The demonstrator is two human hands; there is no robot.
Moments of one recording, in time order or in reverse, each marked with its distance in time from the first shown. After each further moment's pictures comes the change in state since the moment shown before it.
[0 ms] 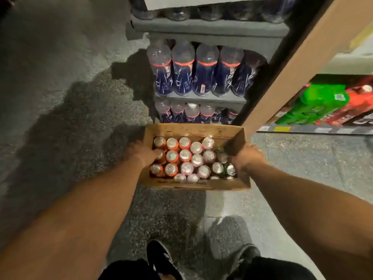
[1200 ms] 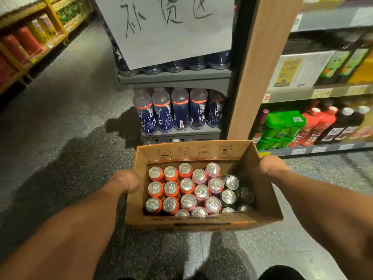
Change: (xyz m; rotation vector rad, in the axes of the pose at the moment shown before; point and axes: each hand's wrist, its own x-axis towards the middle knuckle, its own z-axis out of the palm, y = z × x) left_hand -0.027 0.007 -0.035 0.399 0.032 0.192; right_hand 0.011 0.112 -0.062 0.054 0.143 0.059
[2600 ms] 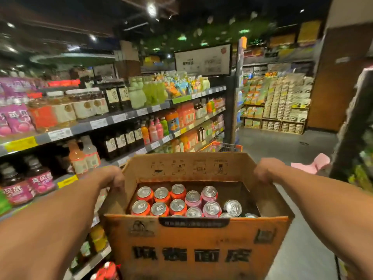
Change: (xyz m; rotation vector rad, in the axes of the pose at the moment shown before) left_hand -0.762 0.710 -0.569 0.416 0.325 0.879; right_hand -0.443 0.747 -0.734 -0.154 0.293 0.583
